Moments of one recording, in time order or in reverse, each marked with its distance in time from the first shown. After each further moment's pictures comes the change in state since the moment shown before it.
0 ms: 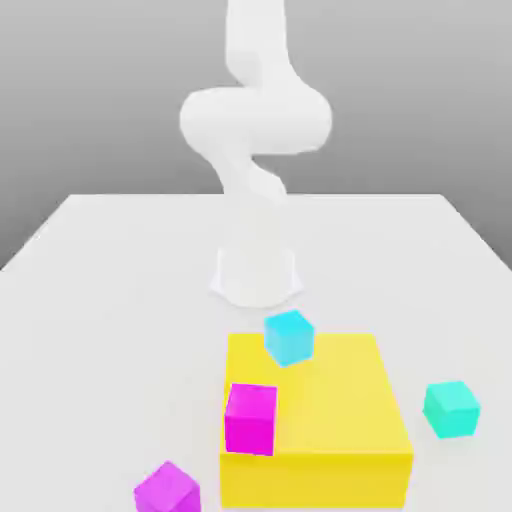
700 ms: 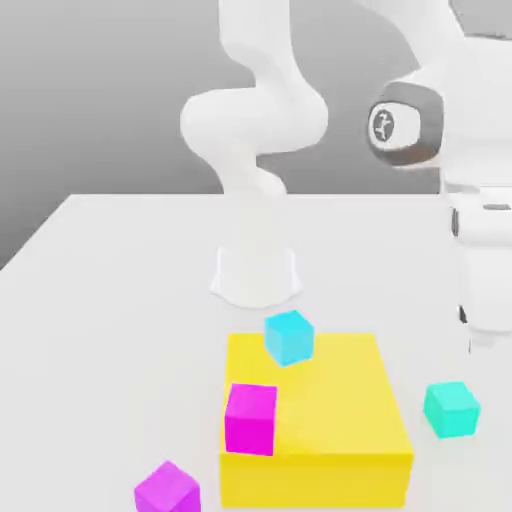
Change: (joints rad) arm 0.347 0.766 0.154 -0.219 -0.090 0.356 -0.780
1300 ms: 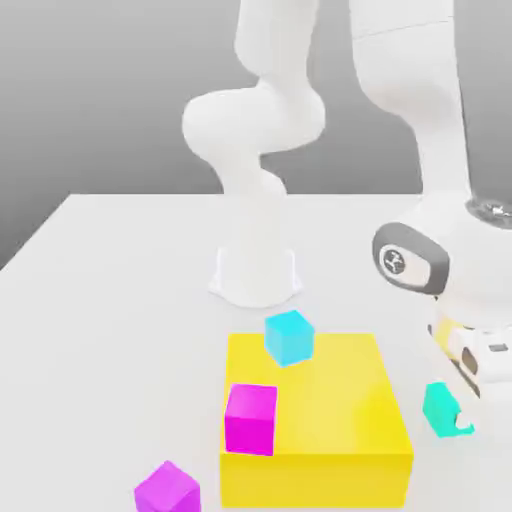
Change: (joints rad) arm 0.067 0.263 -0.015 -0.009 -0.062 0.169 -0.094
